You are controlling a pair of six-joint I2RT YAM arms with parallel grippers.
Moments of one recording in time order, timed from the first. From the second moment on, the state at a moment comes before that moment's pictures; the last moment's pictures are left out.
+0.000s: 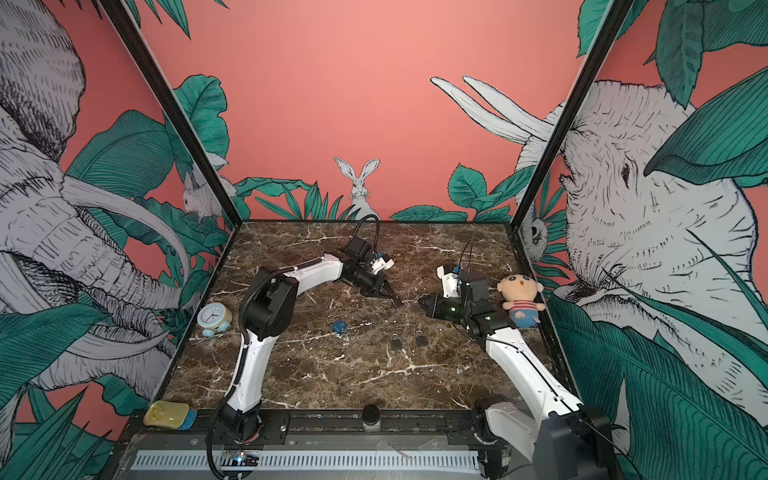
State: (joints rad) left arm -0.60 2.28 1.72 -0.60 0.89 -0.30; right arm 0.26 1.07 0.68 -0.29 -0.55 0.47
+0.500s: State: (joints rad) left arm -0.61 2.34 1.76 -0.67 0.90 -0.28; right arm 0.26 1.12 0.67 -0.23 -0.56 0.47
